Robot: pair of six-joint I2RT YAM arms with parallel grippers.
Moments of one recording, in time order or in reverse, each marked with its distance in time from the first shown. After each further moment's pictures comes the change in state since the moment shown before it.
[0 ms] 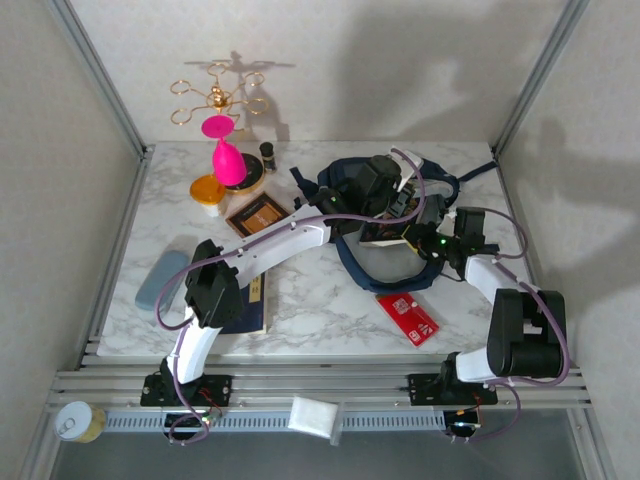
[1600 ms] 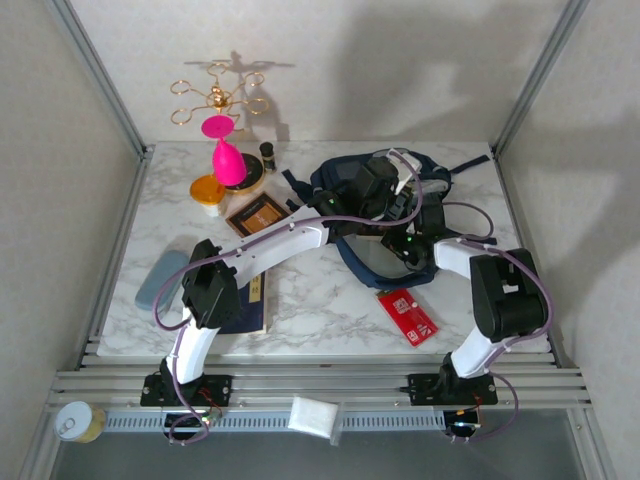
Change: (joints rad) left arm 0.000 -0.020 -0.053 0.021 0.034 0.006; right arm 0.235 0.250 0.124 -0.030 0.405 0.036
